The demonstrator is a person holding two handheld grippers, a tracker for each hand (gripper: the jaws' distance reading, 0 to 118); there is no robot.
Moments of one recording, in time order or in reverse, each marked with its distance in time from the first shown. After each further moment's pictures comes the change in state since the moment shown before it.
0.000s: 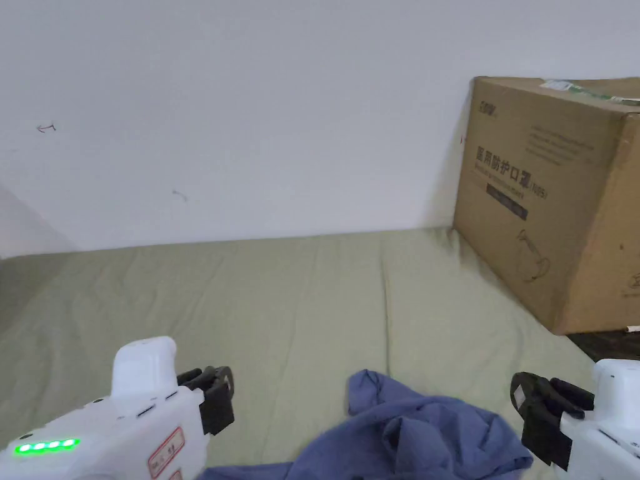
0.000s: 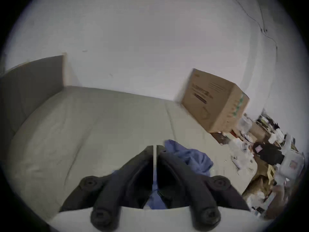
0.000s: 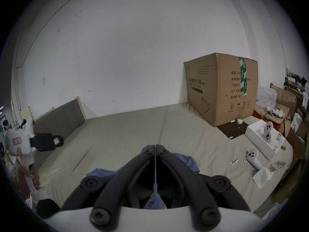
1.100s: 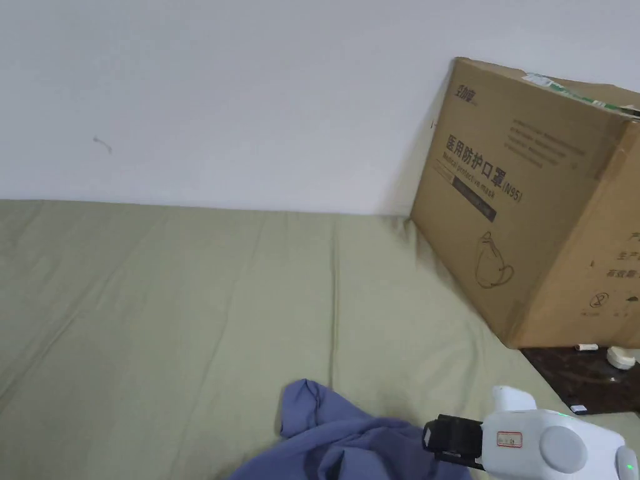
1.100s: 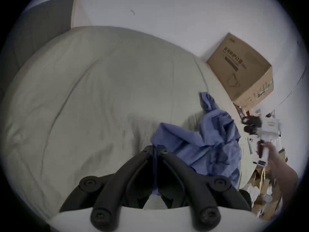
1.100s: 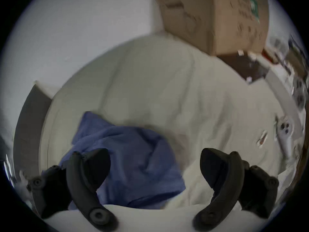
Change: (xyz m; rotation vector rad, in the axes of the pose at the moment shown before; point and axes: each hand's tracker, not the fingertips) left arm -0.093 -0.094 -0.109 -0.446 0.041 0.190; right arm 0.143 -0.049 -0.261 -0.658 -0.129 -0.238
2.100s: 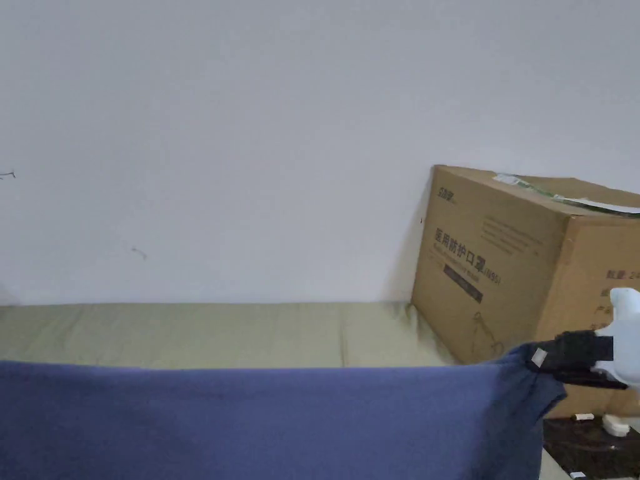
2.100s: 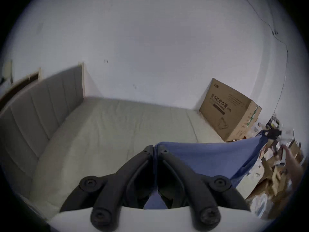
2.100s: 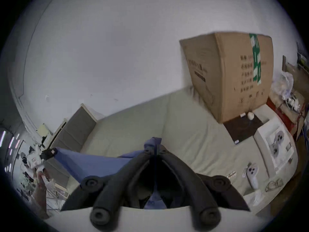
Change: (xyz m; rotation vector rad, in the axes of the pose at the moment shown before) left arm -0.015 0.162 0.230 0.434 0.045 -0.179; right arm -0.017 0.056 0.302 0.375 0.286 0.100
